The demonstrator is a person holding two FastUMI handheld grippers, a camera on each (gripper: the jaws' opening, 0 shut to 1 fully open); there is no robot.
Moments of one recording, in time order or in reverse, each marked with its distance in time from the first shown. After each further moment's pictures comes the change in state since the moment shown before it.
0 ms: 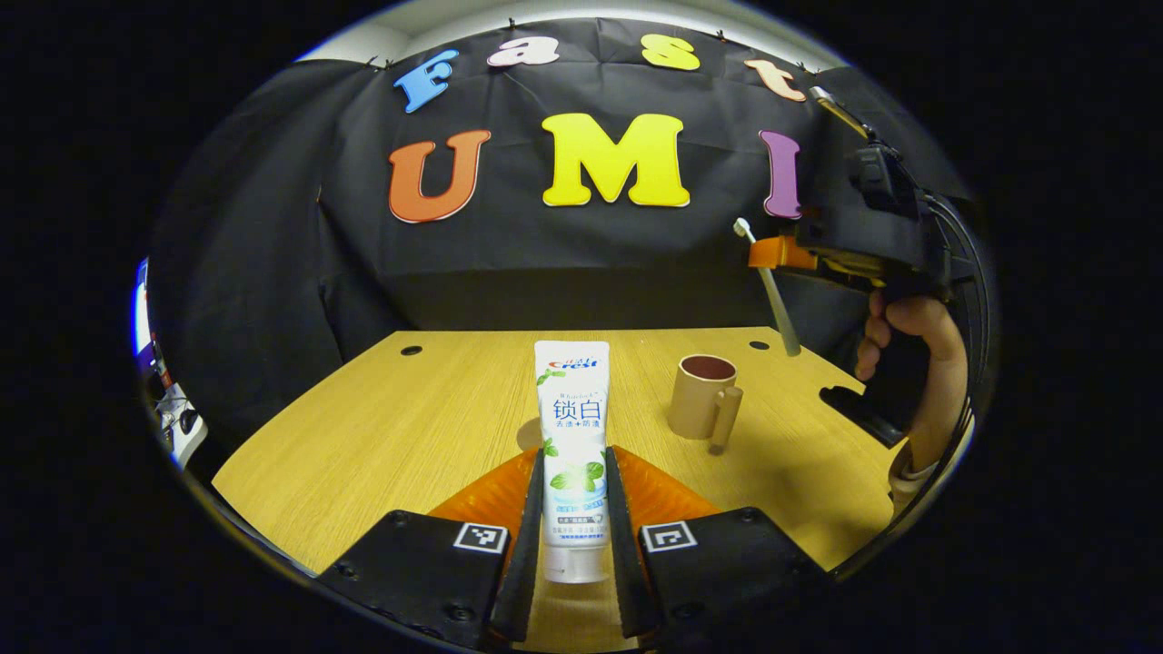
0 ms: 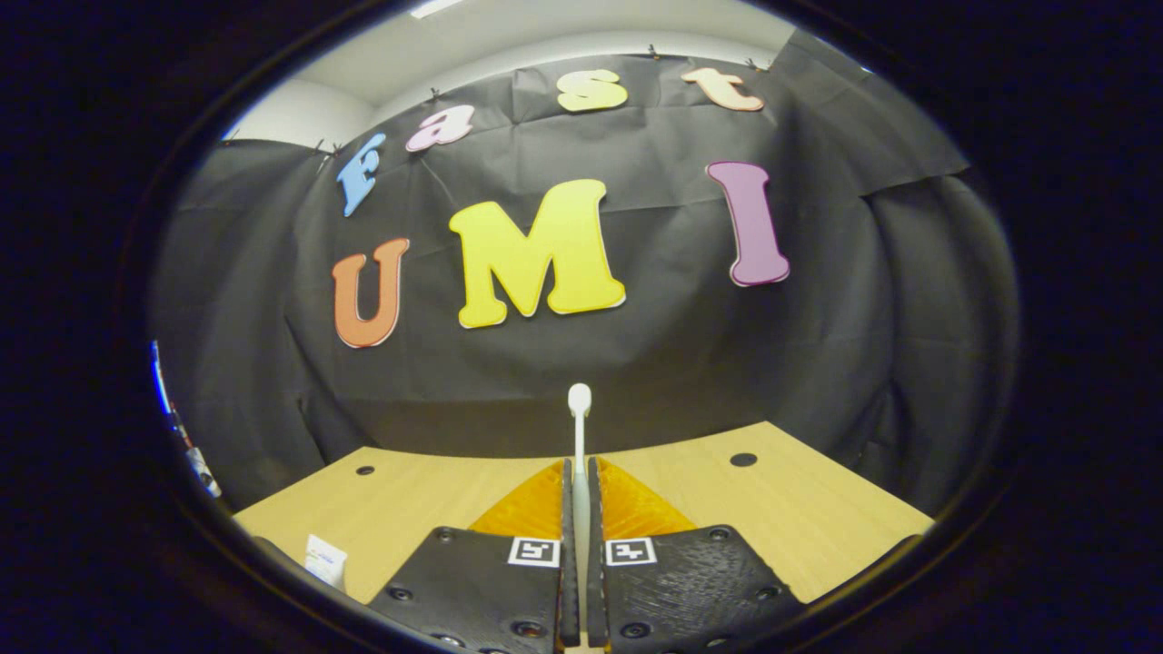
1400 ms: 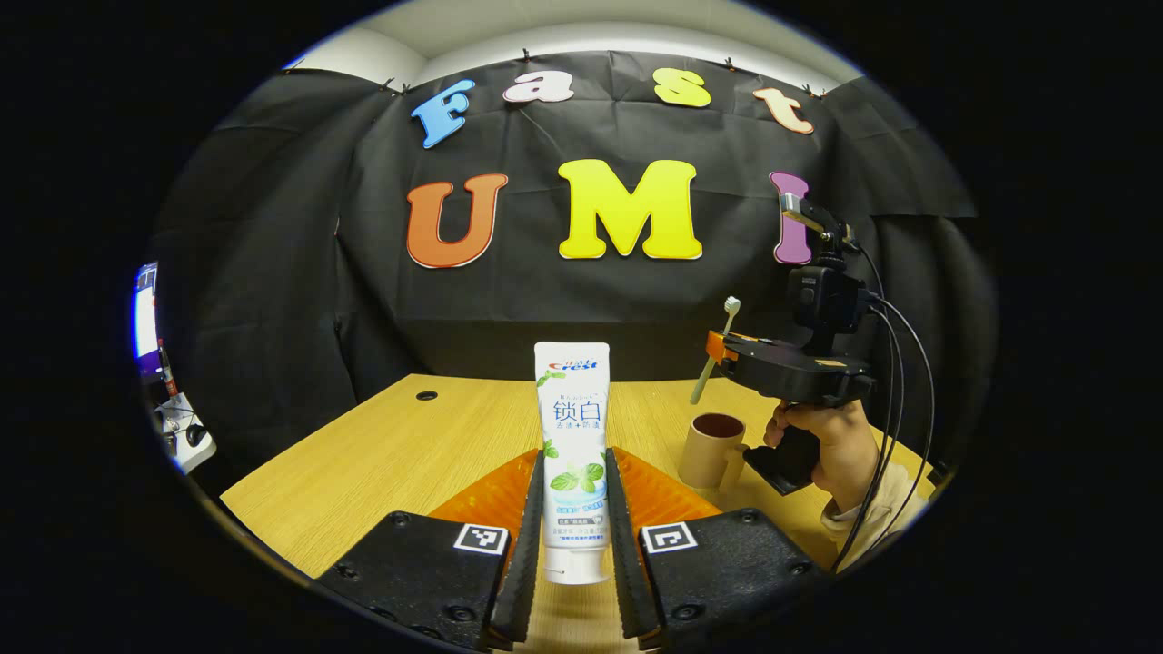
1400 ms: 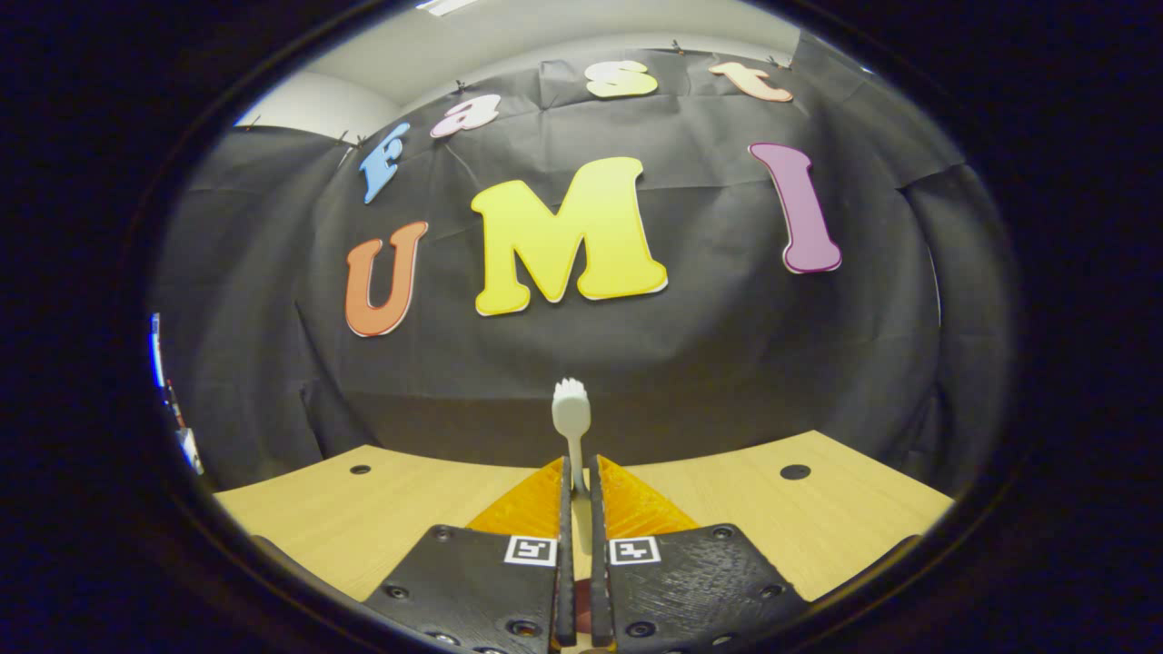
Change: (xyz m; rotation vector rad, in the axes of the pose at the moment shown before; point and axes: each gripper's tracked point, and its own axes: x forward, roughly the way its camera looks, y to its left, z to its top) left arm -0.002 0.013 0.042 -0.023 -0.118 0.026; right arm 0.070 0.020 -0.032 -0.014 -0.050 0.073
